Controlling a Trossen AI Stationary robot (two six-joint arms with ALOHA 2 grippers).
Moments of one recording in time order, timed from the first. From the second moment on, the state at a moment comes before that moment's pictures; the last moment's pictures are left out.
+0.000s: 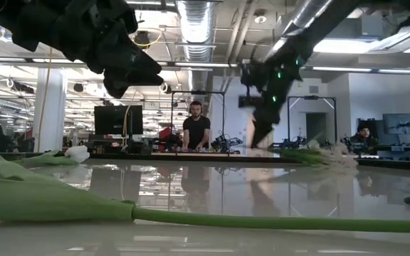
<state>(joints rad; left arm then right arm) -0.16 1.24 0.46 0.46 -0.16 -0.35 -0.62 1.84 1.23 -0.47 -0.09 -0.46</state>
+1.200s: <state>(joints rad) -0.01 1.24 0.46 0.59 0.31 -1.08 0.25 1.75 1.23 -0.06 0.69 -1.17</state>
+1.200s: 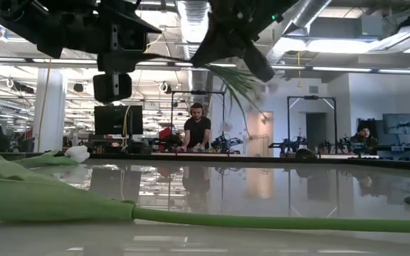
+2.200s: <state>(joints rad) 0.03 1.24 0.46 0.46 0.31 -0.74 0.26 1.77 1.23 -0.15 0.53 -0.78</state>
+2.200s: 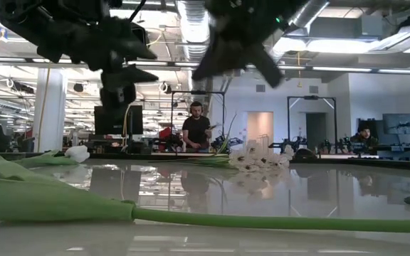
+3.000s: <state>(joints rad) 0.37 1.88 1.19 -0.37 -0.03 0.59 0.29 1.52 1.04 -0.60 0.26 -0.13</state>
